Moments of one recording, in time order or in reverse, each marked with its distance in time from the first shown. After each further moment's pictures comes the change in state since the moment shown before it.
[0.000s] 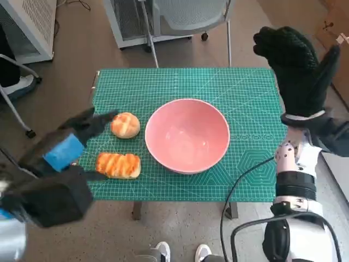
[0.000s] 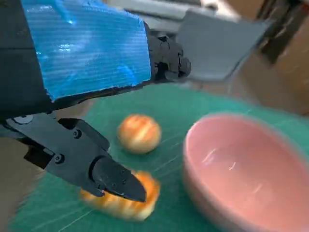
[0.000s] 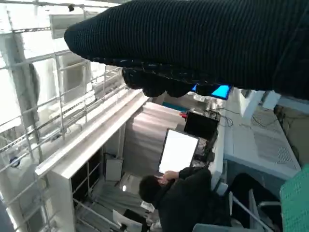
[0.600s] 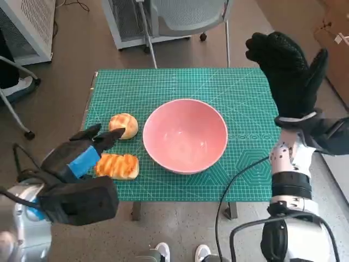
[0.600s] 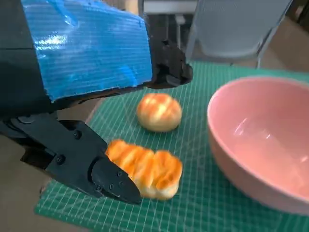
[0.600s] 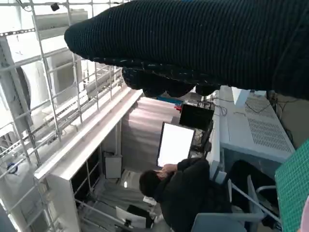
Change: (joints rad) left arm 0.016 -0.034 -0.181 0.115 0.171 -0.028 0.031; right arm -0.007 0.011 0.000 0.041 0.028 -0.007 0.032
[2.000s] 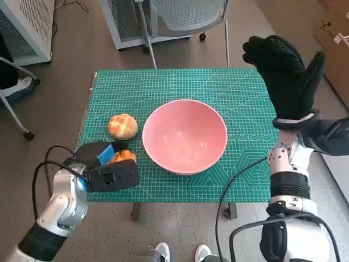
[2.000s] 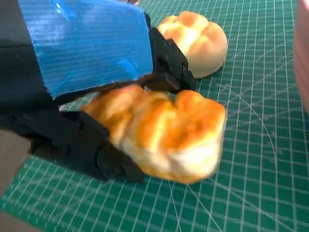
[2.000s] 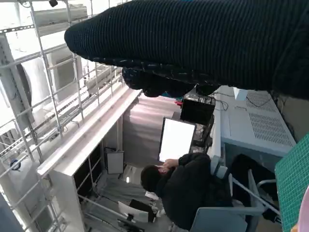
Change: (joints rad) left arm -0.137 -0.221 -0.140 0.687 0.169 -0.294 0.108; right arm -0.005 0.000 -0.004 0.007 0.010 -0.001 0.034
